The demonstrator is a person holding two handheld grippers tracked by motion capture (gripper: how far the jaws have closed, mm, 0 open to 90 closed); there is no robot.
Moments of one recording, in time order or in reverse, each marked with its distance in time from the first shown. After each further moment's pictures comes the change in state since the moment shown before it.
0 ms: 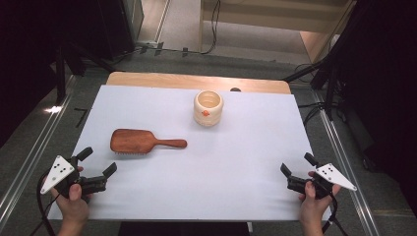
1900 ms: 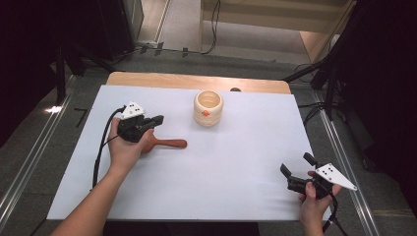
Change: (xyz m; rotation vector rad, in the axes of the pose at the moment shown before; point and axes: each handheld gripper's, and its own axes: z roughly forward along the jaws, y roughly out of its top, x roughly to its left) left arm -0.052 0.093 0.166 0.336 -0.139 0.082; right arm -0.002 -0.001 0.001 -0.008 0.029 -0.002
